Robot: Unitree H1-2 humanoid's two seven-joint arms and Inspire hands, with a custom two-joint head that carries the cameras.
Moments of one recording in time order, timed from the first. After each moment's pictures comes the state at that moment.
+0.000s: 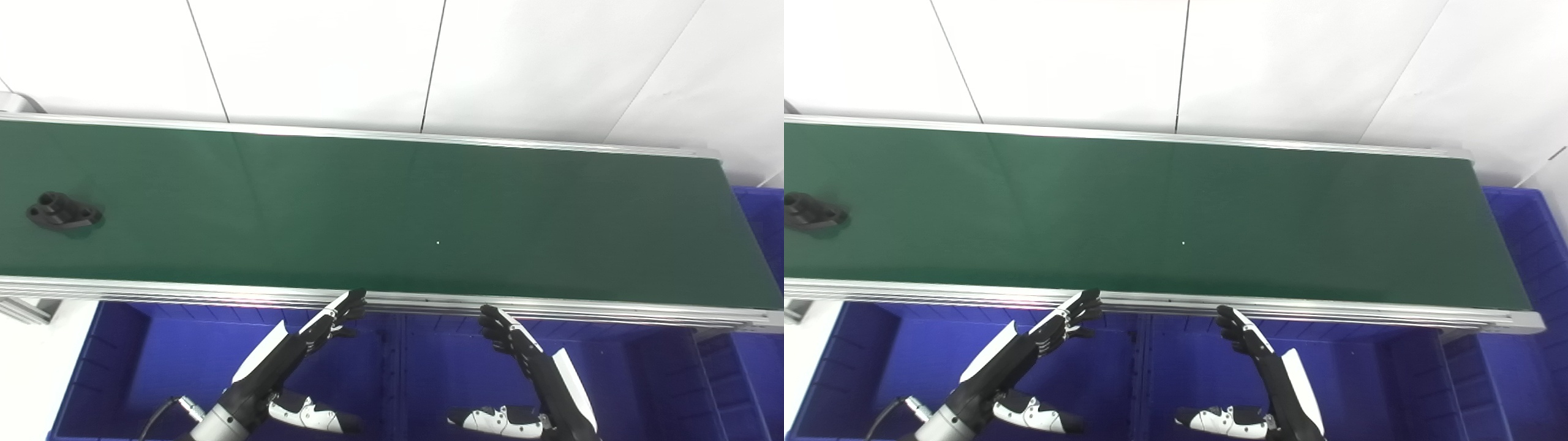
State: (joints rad) left arm 0.34 0.23 -0.33 -0.17 0.09 -0.30 -0.39; right arm 0.66 -0.11 0.18 -0.45 -0.30 0.00 0.06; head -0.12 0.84
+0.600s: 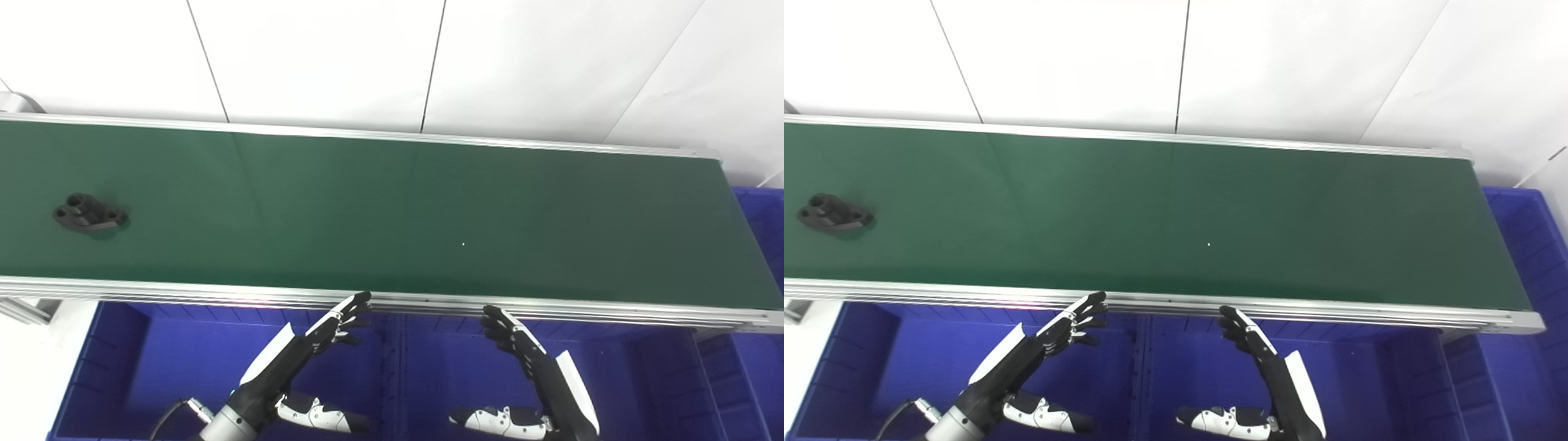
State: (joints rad) left arm 0.34 0.23 -0.33 -0.14 0.13 -0.31 -0.37; right arm 0.67 -0.11 0.19 -0.45 -0.30 -0.01 0.04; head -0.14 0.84
